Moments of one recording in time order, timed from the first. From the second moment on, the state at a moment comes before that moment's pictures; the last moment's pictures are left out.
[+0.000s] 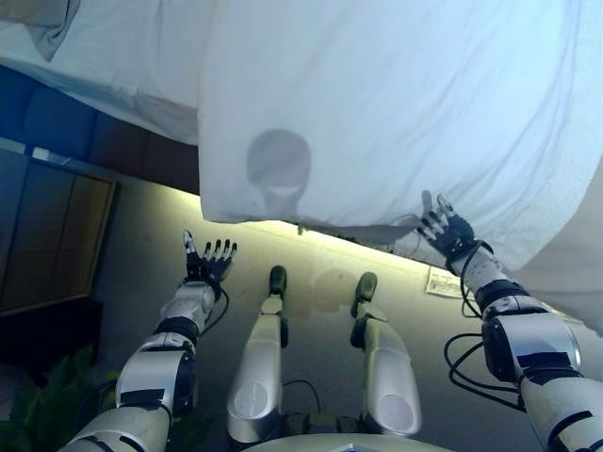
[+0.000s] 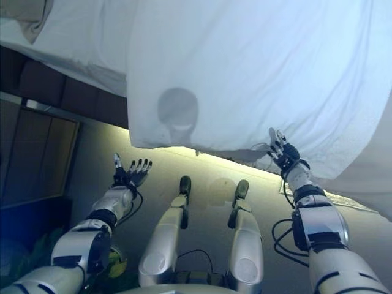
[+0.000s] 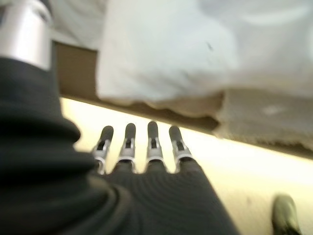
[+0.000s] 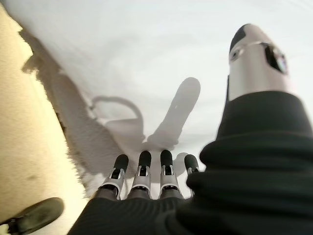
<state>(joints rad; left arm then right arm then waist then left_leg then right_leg) -0.55 0.23 0.10 1.18 -1.67 0.14 -0.15 -0.79 -0.44 0.01 1.30 1.05 0.11 0.14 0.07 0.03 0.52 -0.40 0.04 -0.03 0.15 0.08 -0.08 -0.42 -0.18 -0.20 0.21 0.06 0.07</state>
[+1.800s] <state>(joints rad) -0.42 0.21 0.00 0.56 -1.87 -0.01 -0.32 -0.90 -0.66 -0.11 1.23 1.35 0.04 0.10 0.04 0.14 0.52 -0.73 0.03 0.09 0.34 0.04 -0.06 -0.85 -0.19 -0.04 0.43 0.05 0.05</state>
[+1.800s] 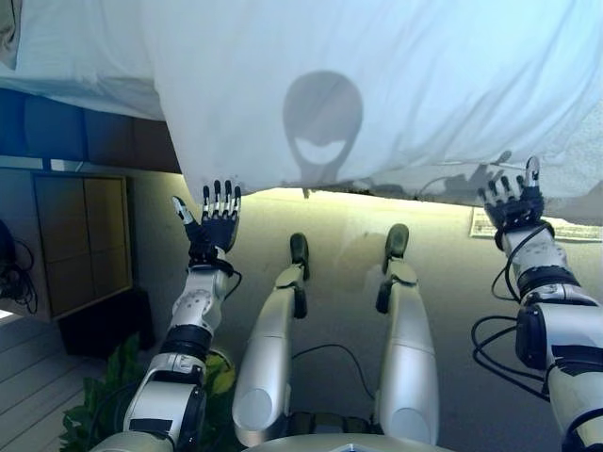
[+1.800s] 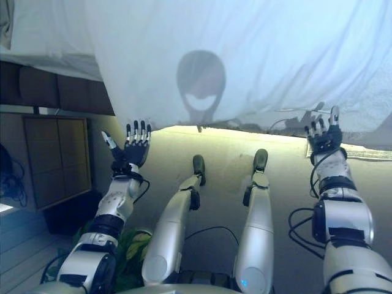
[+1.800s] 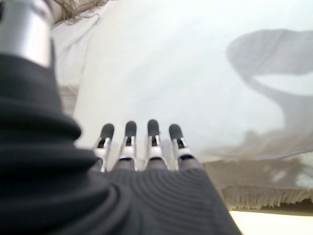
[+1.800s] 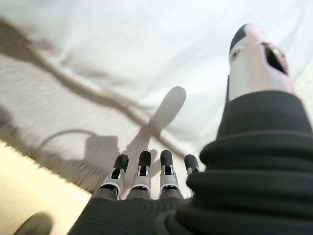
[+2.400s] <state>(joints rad) -0.43 0.30 0.03 0.52 -1.87 -0.01 -0.25 -1.02 -0.73 -0.06 1.23 1.35 0.02 0.08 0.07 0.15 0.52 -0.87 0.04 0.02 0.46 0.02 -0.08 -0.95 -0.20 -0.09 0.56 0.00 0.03</state>
